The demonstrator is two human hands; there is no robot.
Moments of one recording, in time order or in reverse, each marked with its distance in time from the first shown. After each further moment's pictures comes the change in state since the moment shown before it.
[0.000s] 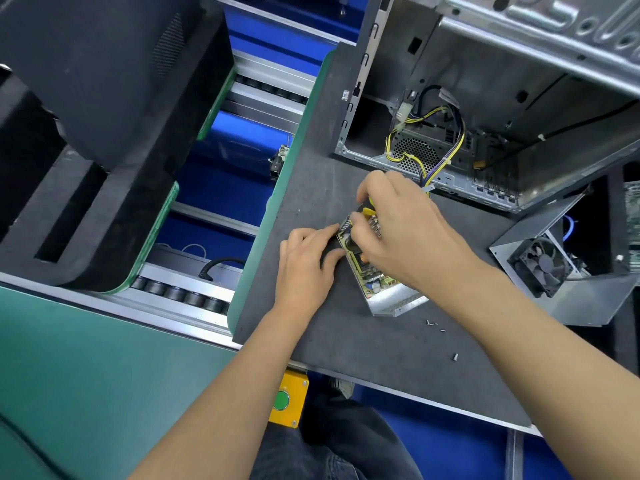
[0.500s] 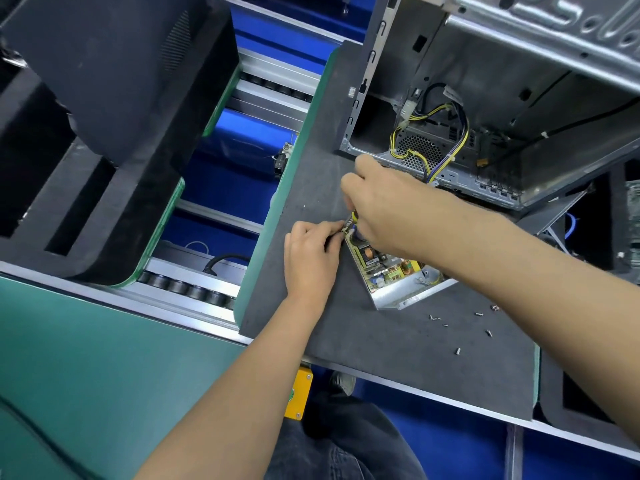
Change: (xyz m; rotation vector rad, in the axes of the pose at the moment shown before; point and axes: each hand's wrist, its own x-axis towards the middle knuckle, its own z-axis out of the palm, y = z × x) left_hand 0.008 0.007 0.009 -0.081 0.140 -0.159; right_hand 0.030 -0.019 -0.018 -0.470 -0.357 -0.206
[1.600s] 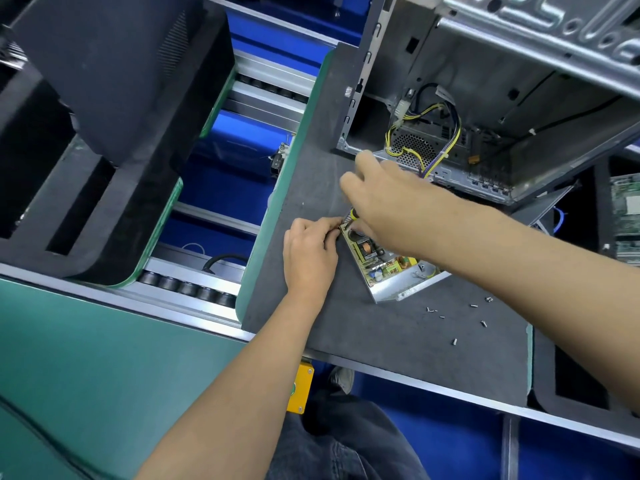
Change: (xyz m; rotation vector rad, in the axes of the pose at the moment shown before) left_hand -0.002 -0.001 -0.003 0.038 -0.028 -0.011; right_hand -0.007 -0.007 -0.004 -0.146 -0.029 0.044
